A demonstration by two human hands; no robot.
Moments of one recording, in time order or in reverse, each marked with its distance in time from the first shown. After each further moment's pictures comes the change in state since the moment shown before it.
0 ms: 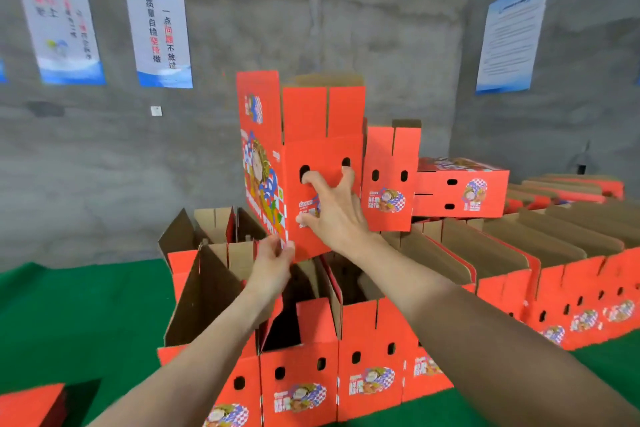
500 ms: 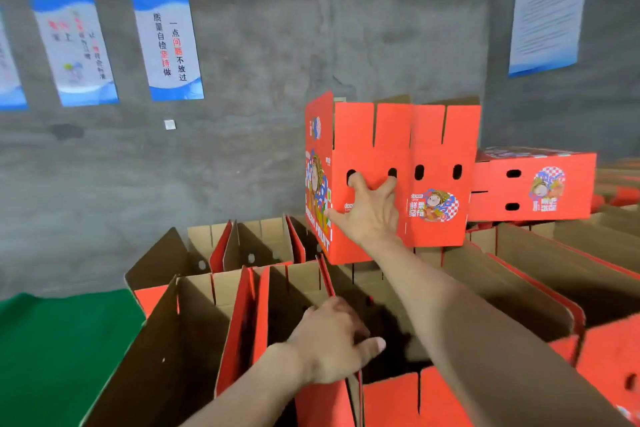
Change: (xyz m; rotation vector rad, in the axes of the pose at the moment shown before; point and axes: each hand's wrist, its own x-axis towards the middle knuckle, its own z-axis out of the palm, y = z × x) left_hand 0.074 -0.076 0.063 1.249 -0.633 0.173; right_hand 0.111 0.136 0.112 -0.065 0.187 0.262
